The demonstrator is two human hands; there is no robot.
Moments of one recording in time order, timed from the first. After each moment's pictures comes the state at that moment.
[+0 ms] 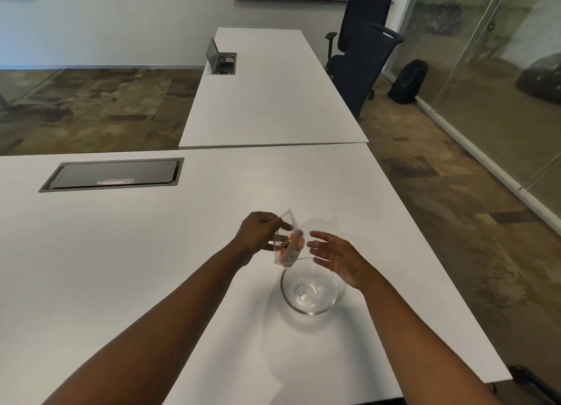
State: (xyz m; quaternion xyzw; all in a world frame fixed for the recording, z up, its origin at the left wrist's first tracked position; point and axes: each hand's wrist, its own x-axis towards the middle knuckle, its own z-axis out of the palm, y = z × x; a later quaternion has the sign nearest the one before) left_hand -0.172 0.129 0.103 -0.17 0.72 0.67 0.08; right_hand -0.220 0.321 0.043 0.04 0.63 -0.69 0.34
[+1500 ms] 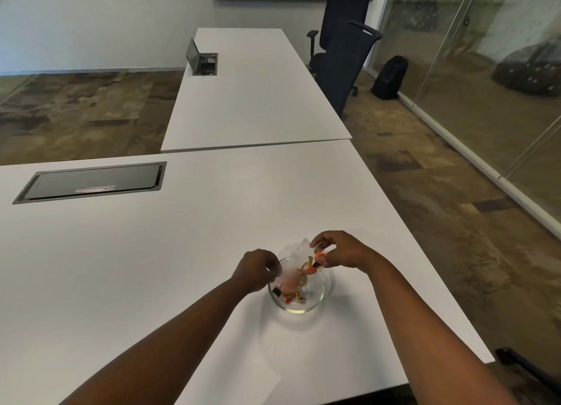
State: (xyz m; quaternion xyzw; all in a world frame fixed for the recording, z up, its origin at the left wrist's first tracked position) left_hand -0.156 0.150 0.033 -0.08 0.91 0.39 0.14; right_hand -0.232 0.351 0.066 -0.09 0.85 -0.42 0.31
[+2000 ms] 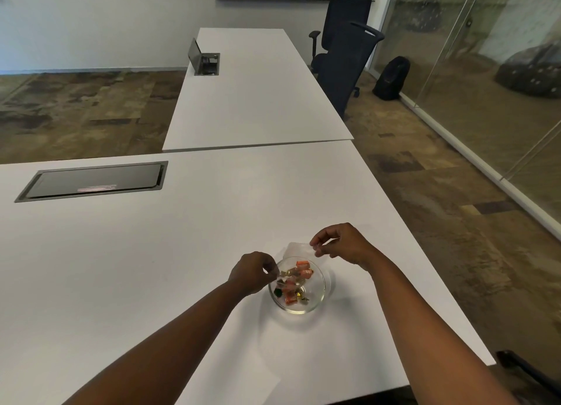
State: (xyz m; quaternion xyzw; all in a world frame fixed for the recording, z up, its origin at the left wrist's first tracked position) left_hand -0.153 0.145 0.026 -0.10 0.92 0.35 0.12; right_hand -0.233 0.350 0.076 -0.10 0.84 -0.47 0.26
